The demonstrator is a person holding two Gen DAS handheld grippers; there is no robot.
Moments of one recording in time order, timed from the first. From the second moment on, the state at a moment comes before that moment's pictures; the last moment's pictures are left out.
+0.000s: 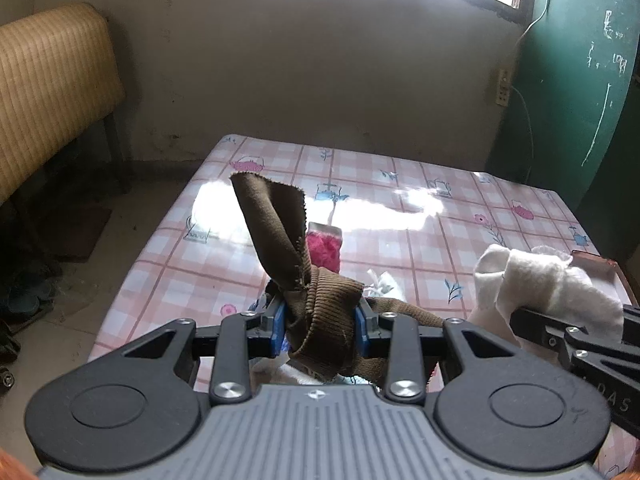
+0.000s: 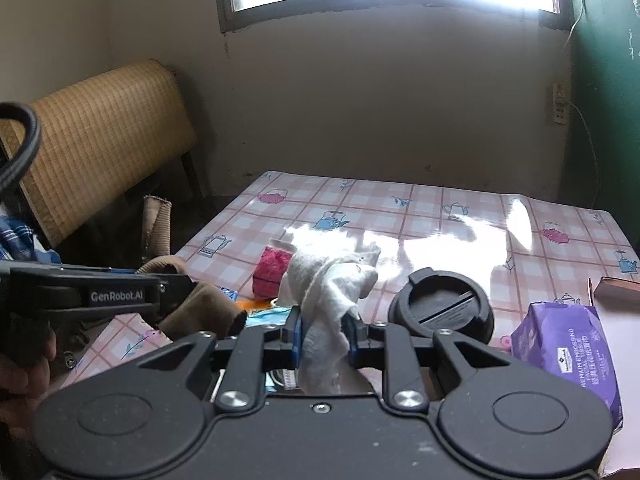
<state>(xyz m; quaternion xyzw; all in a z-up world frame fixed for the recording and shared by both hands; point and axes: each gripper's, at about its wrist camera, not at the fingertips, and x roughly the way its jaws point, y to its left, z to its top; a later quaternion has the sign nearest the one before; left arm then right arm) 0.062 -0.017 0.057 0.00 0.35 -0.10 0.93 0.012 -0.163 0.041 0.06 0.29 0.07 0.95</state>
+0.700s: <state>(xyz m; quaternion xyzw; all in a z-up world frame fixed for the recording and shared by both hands) 0.081 -0.065 0.057 0.02 0.36 -0.13 0.92 0.020 -0.202 0.043 0.07 0.29 0.05 0.95</state>
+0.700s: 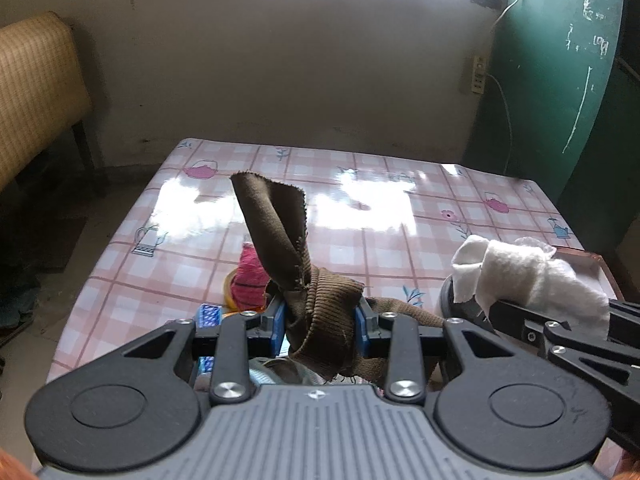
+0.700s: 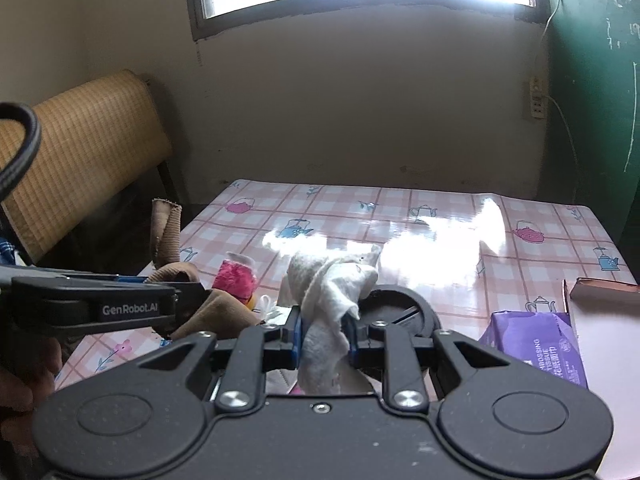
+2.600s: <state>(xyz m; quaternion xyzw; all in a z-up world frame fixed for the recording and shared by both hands) 0.082 -0.178 0.052 0.05 0.37 -0.21 0.90 0.007 -0.305 0.038 0.09 0.28 -0.03 0.95</state>
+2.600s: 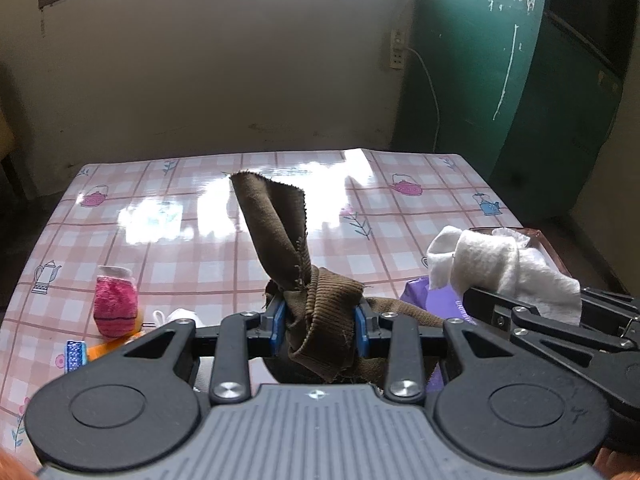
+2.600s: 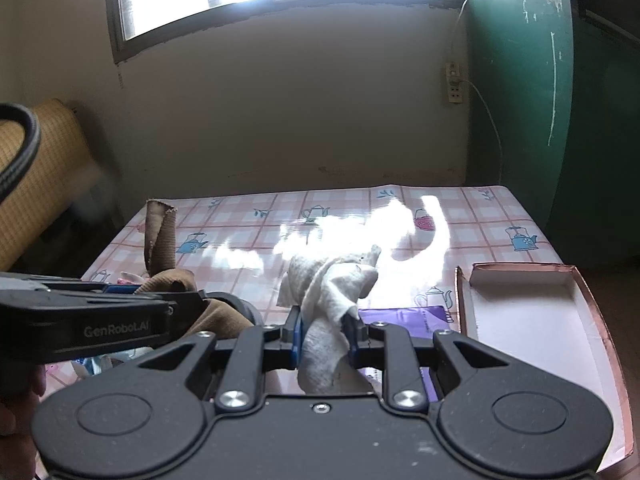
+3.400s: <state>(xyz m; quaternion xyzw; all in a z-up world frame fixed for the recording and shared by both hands) 0.078 -0.240 0.044 0.07 0.37 -0.26 0.89 -0.010 -0.360 0.035 0.11 0.28 -0.08 0.95</state>
